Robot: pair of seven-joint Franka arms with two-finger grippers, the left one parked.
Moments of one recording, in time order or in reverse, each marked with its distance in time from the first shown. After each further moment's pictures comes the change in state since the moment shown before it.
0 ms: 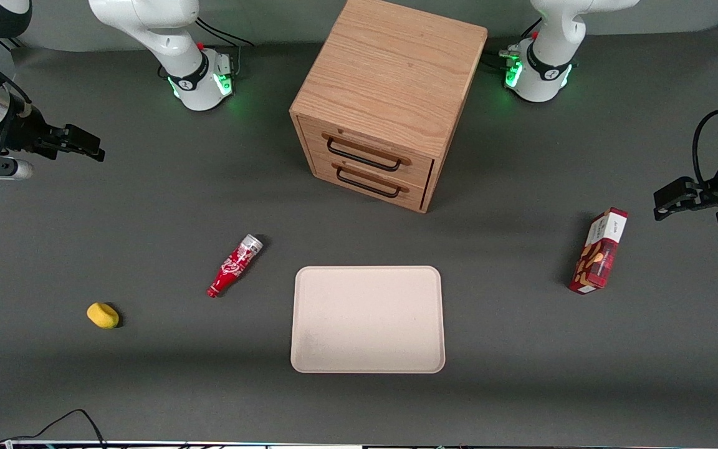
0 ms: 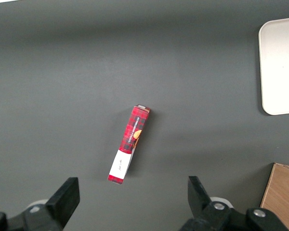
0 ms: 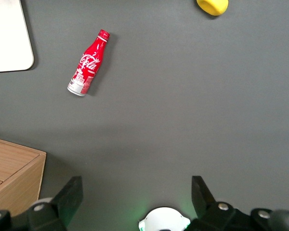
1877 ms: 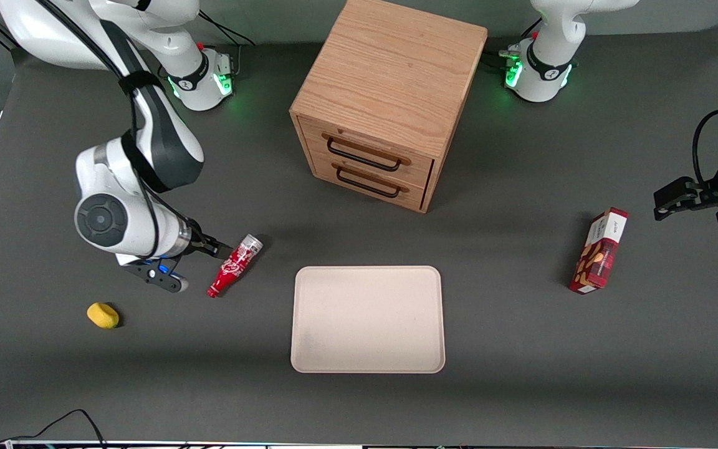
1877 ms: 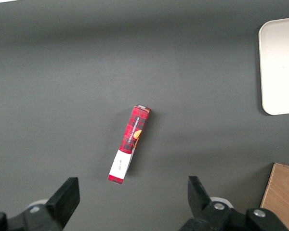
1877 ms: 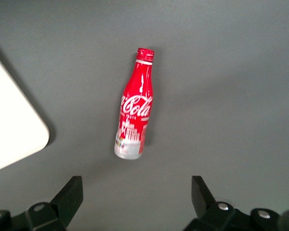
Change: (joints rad) arm 0.114 0.547 0.188 0.117 -0.092 0.346 0.700
